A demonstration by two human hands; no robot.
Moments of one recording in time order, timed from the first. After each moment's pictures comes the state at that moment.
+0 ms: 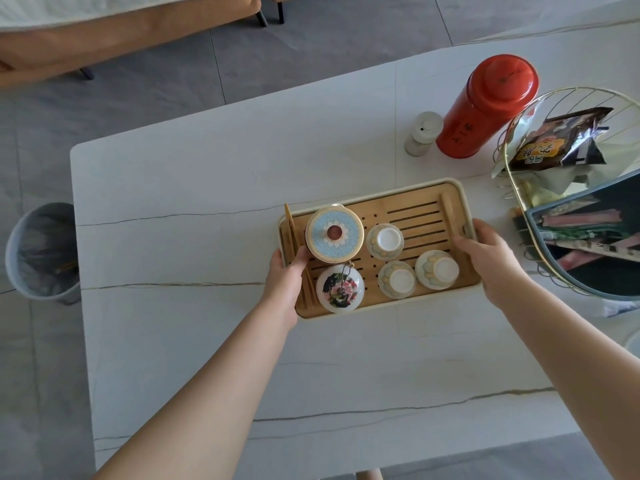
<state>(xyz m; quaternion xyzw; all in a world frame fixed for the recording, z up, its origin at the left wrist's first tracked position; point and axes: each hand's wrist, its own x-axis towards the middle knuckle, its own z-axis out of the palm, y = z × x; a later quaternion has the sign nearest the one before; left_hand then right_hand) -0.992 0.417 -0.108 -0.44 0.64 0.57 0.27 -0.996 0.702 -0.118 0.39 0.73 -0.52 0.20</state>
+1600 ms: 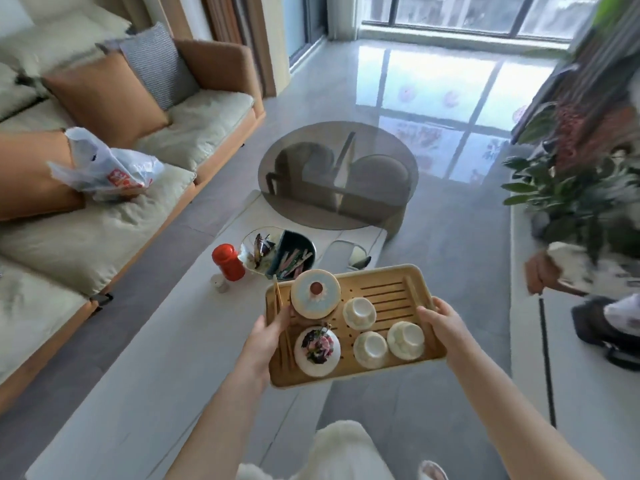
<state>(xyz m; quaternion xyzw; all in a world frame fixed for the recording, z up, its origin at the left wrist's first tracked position) -0.783 0.496 0.319 0.03 0.72 0.49 0.50 -0.549 0.675 0.270 0.60 0.45 -0.64 -0.18</state>
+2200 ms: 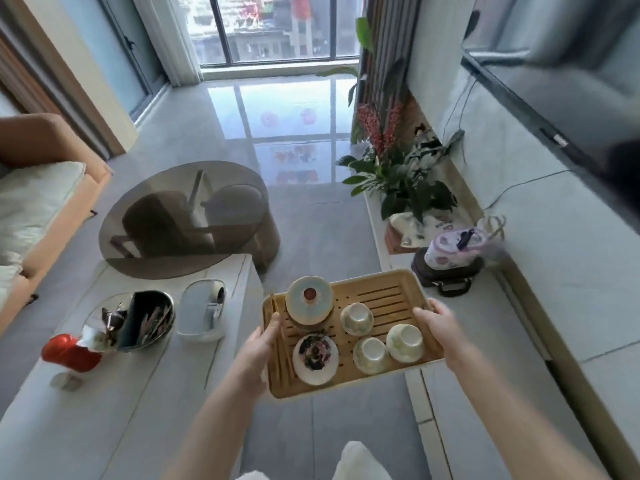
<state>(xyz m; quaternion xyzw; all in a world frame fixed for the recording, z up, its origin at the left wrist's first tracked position) -0.508 0.633 0.324 0.21 0.66 0.36 0.63 -0.213 0.704 0.304 0.70 0.35 -0.55 -0.29</state>
